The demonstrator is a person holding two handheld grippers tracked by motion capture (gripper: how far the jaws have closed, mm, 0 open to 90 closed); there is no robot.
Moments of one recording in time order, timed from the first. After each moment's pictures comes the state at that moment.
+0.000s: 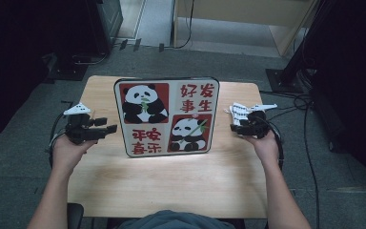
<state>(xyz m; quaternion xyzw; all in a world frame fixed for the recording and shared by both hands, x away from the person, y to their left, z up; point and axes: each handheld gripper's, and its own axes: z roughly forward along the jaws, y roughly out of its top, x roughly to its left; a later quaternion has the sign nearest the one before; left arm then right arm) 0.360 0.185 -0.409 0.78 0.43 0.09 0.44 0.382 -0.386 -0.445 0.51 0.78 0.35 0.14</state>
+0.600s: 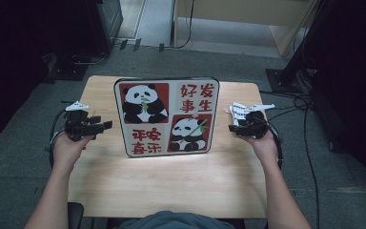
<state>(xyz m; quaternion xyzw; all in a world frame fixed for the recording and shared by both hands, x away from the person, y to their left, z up) 0.381 0.195 -0.428 0.75 0.50 0.12 0.41 0.383 -0.382 -0.447 0.49 0.79 0.35 0.14</state>
